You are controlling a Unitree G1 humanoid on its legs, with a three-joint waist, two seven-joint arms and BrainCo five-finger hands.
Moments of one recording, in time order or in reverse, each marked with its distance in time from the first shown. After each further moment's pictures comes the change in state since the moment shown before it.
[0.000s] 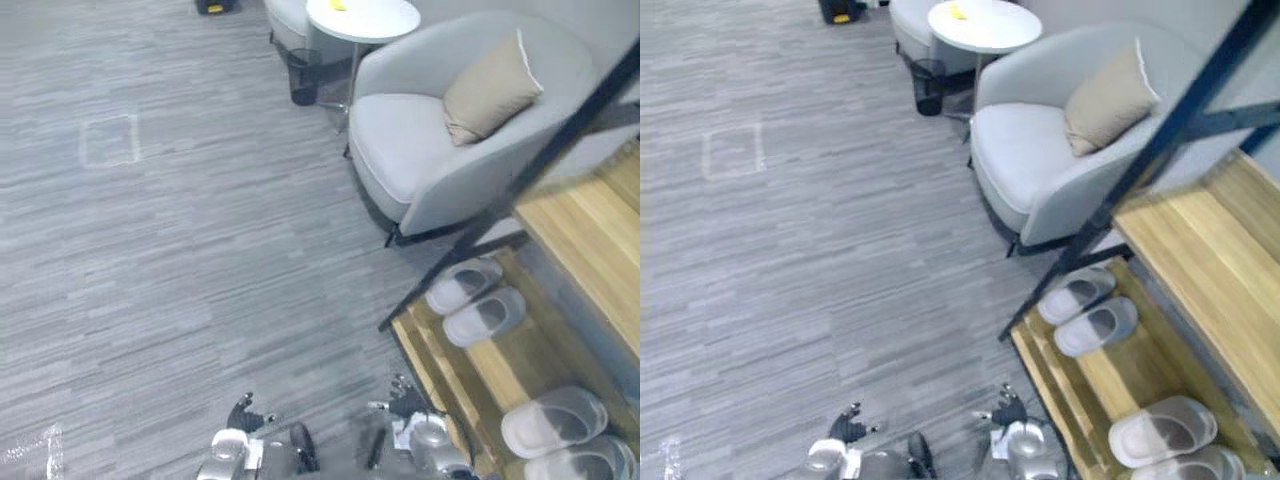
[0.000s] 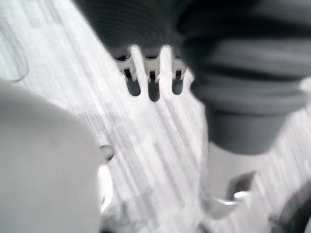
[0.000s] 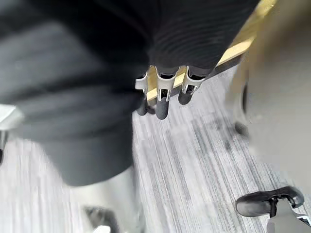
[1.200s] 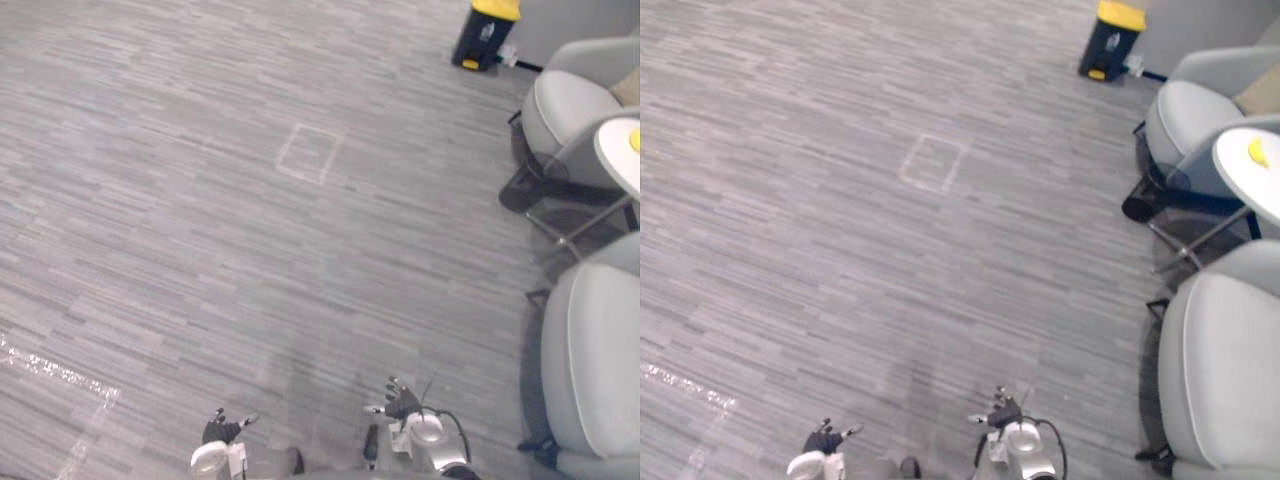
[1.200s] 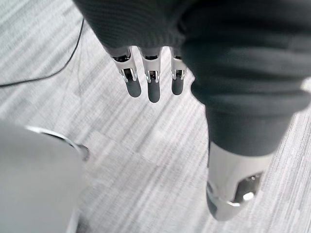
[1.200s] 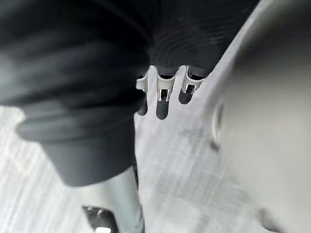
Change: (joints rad) left arm 0.030 -0.037 0.190 -0.009 -0.078 -0.001 0.019; right arm -0.027 -0.016 0.033 0.016 -0.013 -0.003 0.012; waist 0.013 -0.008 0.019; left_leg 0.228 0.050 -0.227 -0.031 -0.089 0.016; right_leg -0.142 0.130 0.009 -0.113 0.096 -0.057
